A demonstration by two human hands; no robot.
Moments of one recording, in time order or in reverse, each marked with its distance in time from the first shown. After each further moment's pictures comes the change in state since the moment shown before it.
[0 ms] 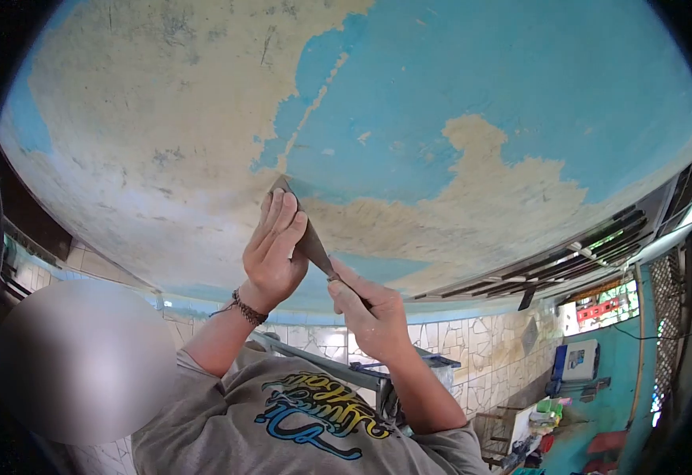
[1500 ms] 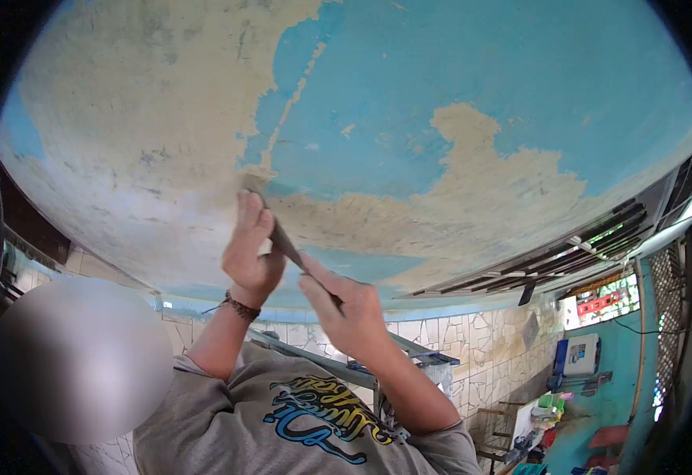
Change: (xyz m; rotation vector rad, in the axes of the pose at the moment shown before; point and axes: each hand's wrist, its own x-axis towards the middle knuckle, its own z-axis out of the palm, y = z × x) left_hand -0.017 -0.009 0.000 0.032 0.058 -0.089; right_hand 0.010 0.012 0.007 -0.289 0.036 -0.210
